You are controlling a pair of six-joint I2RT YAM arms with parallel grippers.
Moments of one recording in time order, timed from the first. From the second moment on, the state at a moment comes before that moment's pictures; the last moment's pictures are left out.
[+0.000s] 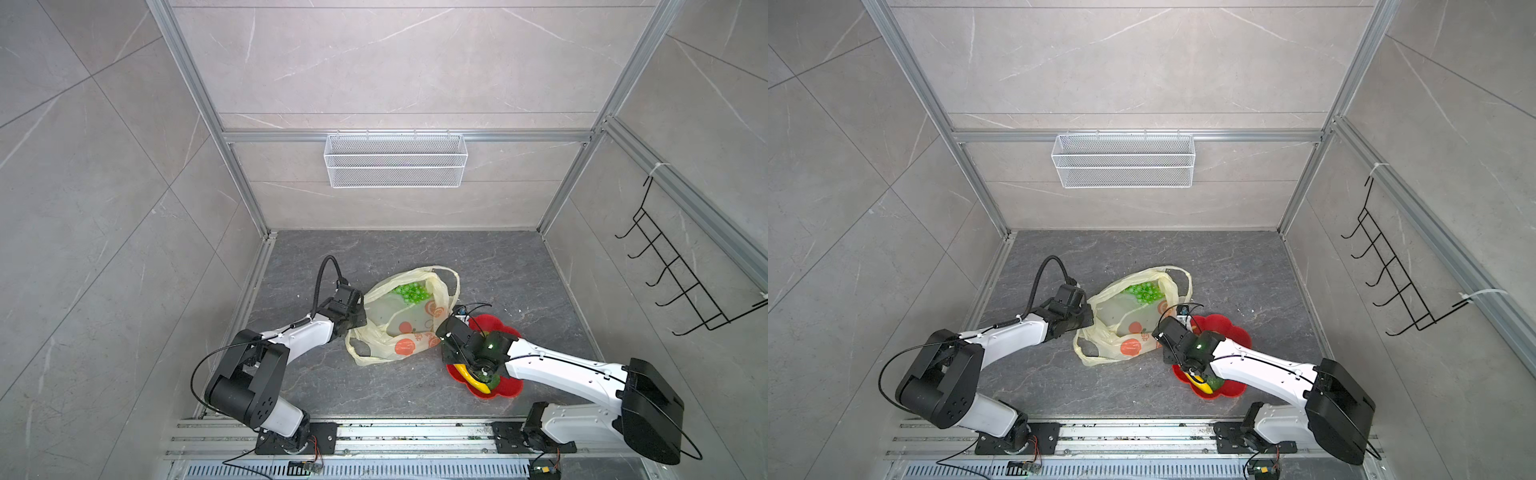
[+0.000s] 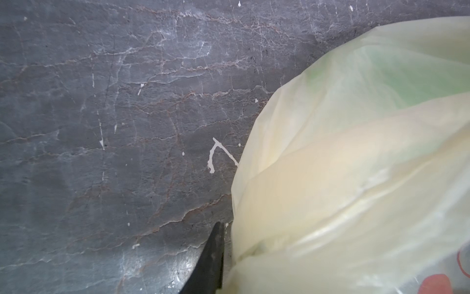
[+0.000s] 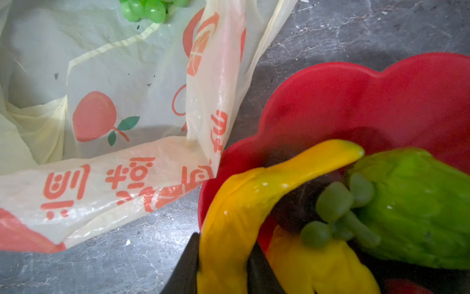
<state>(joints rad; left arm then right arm) -0.46 1.51 0.75 -0.19 -0.12 -0.55 0.92 1.29 0.76 -0.59 0.33 0.82</state>
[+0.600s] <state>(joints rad) -0.46 1.54 0.75 -0.19 -0.11 -0.55 0.95 1.29 0.76 -0.63 0.36 0.81</state>
